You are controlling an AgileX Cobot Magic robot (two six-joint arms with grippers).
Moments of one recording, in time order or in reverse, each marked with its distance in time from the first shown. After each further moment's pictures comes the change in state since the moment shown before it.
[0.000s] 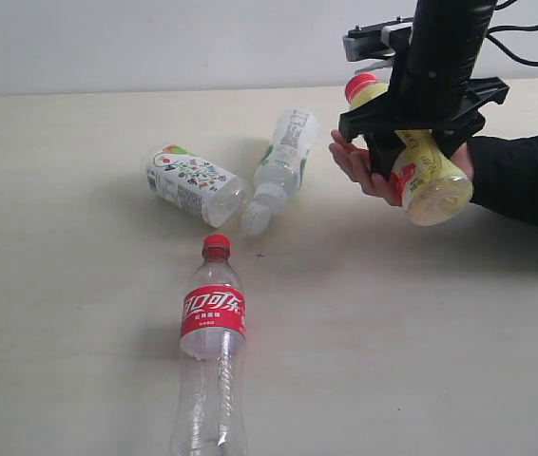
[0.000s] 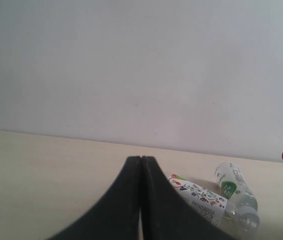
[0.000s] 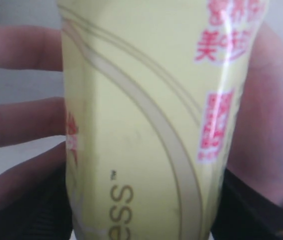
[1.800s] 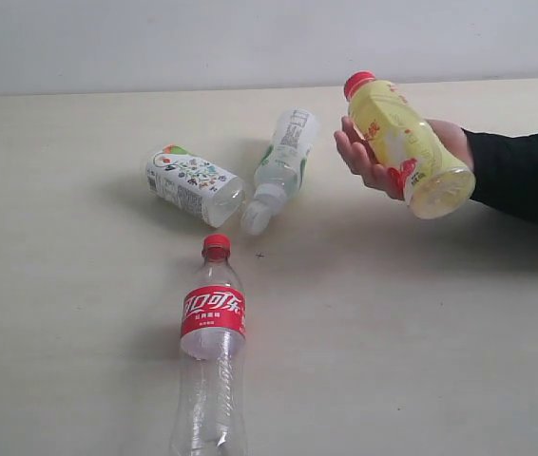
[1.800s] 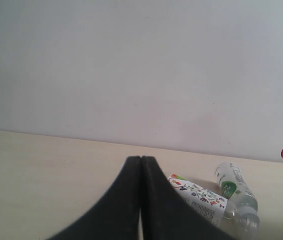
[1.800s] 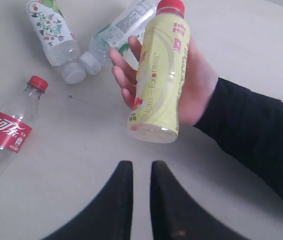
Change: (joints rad) left arm 0.000 0.000 0.000 0.000 0.000 0.000; right arm 0.000 -1.006 0.506 0.076 -0.178 -0.150
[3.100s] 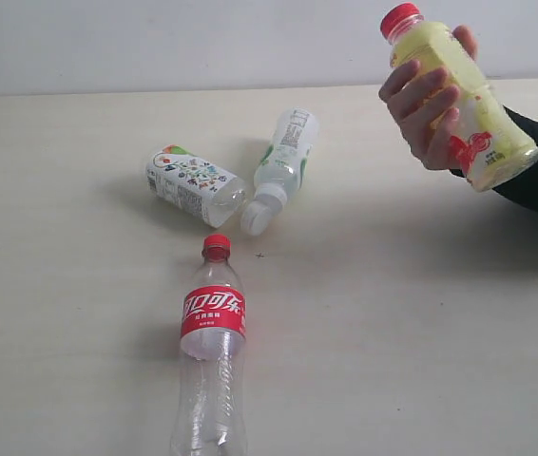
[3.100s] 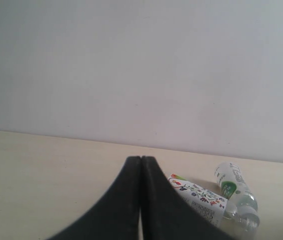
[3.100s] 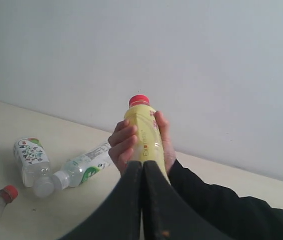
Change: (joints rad) left arm 0.000 0.000 0.000 0.000 0.000 0.000; right arm 0.000 -0.960 0.602 -0.115 -0.415 0.011
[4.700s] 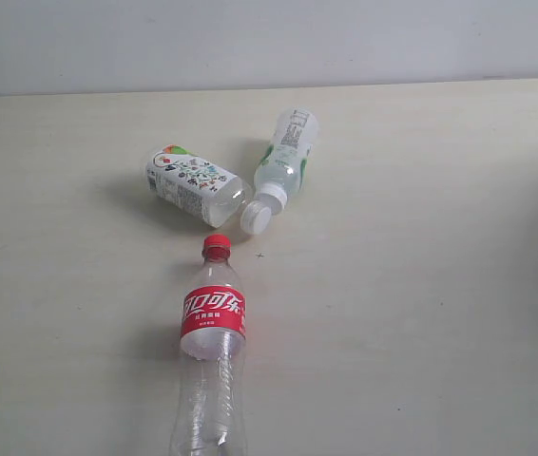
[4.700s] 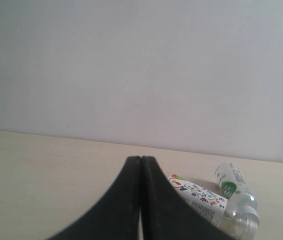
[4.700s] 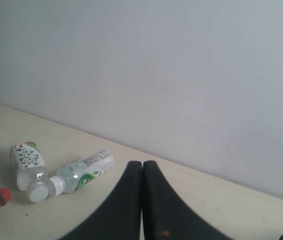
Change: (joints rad) left arm 0.000 0.000 0.000 0.000 0.000 0.000; right arm 0.046 0.000 0.007 -0.056 -0.040 -0.002
